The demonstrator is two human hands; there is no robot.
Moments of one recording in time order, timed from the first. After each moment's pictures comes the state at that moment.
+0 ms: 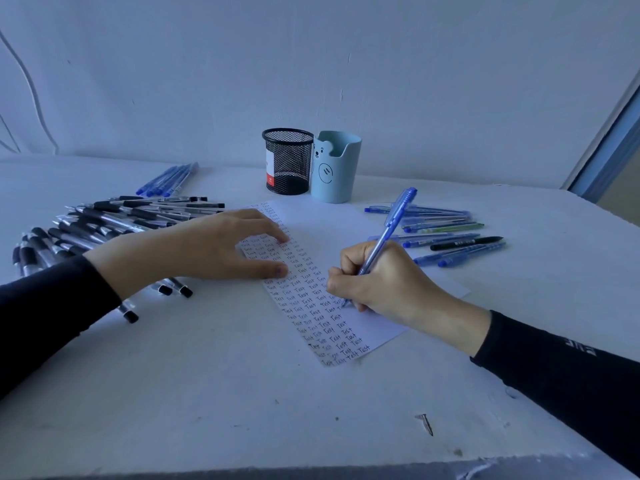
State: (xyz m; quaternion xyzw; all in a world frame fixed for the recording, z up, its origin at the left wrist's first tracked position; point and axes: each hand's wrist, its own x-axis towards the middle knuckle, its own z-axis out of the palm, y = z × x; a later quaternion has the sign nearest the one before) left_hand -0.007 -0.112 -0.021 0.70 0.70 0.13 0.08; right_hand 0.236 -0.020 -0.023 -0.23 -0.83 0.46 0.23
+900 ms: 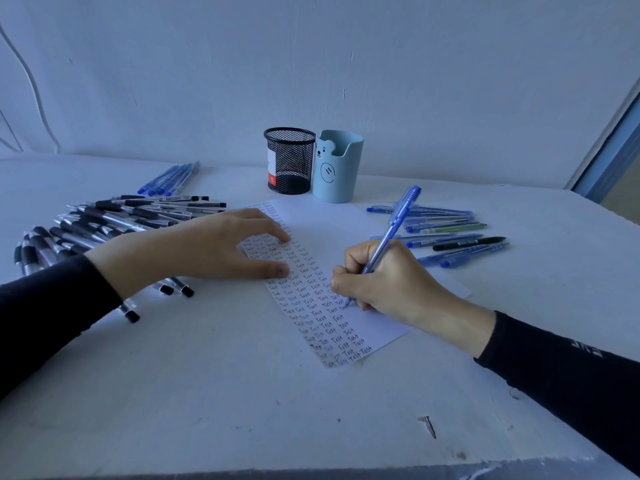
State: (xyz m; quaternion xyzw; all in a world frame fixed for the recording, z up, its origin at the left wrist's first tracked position) left_hand -0.010 -0.111 -0.022 0.70 0.70 0.12 0.08; right_hand 0.234 -0.016 -0.026 -0.23 -0.83 0.45 0.23
